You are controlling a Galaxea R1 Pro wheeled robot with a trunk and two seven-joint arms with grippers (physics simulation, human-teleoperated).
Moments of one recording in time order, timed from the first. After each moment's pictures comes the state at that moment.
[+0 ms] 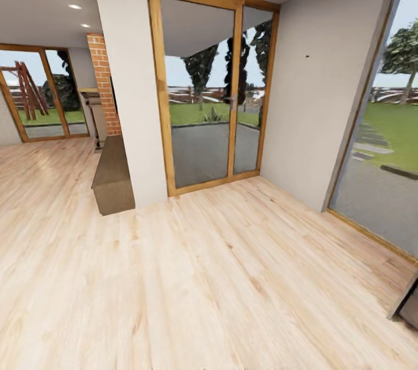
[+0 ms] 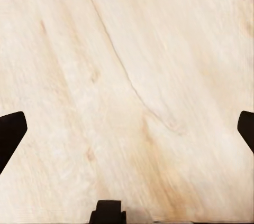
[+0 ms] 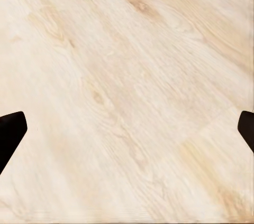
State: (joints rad) left arm 0.00 -0.01 0.00 -0.55 0.03 -0.10 0.00; right arm -0.02 0.03 0.00 -0.48 -0.17 -0.43 -0.01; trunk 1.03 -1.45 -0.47
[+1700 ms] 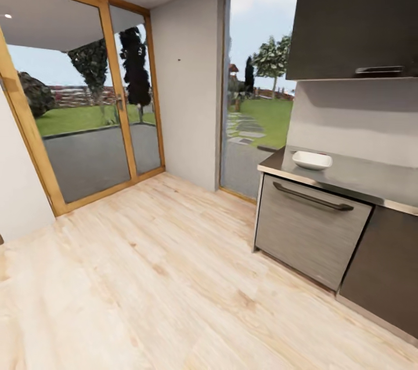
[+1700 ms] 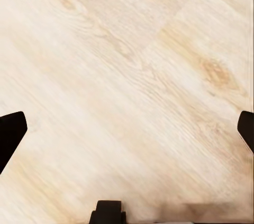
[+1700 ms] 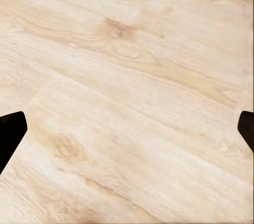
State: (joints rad) left arm 0.00 -0.01 0.00 -0.55 0.03 -0.10 0.00; right arm -0.02 0.03 0.00 -0.49 -0.17 -0.43 -0.01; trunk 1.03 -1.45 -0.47
